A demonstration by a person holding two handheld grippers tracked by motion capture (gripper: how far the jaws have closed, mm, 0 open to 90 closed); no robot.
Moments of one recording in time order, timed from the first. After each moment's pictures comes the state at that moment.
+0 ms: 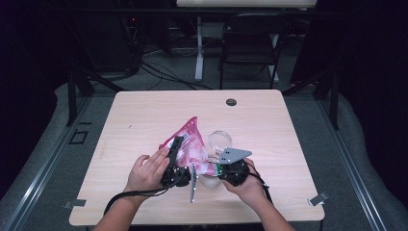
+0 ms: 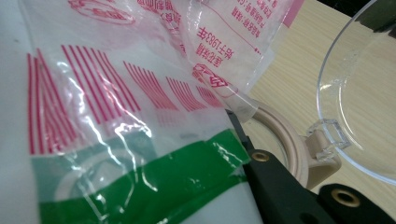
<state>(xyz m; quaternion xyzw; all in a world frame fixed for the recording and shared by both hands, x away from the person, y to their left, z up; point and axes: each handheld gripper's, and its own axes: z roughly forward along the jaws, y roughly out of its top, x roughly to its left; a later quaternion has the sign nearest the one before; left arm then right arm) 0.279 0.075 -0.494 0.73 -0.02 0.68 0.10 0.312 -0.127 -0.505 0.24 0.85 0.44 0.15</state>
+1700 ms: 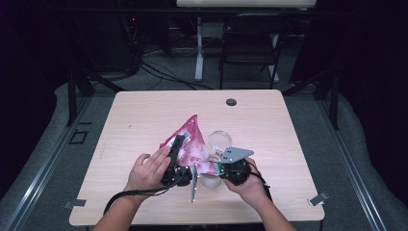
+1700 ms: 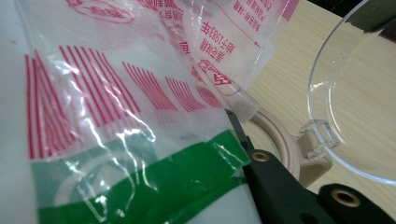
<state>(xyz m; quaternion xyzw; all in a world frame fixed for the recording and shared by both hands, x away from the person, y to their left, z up) 0.278 0.072 -0.490 0.73 -0.02 0.68 0.10 0.312 -0.131 -0.502 0.24 0.85 0.45 0.16</state>
